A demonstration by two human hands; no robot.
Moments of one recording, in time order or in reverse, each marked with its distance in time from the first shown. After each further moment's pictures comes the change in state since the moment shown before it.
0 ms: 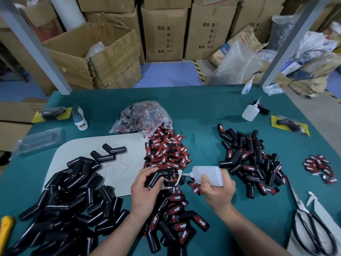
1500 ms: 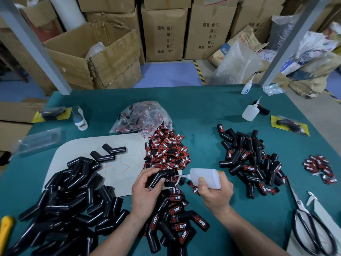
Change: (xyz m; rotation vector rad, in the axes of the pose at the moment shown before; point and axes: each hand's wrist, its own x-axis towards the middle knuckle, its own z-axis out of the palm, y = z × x) left_hand -0.001 0.003 0.000 -0.010 -0.024 -0.011; right_hand -0.001 -0.010 0.002 -0.074 0.015 -0.067
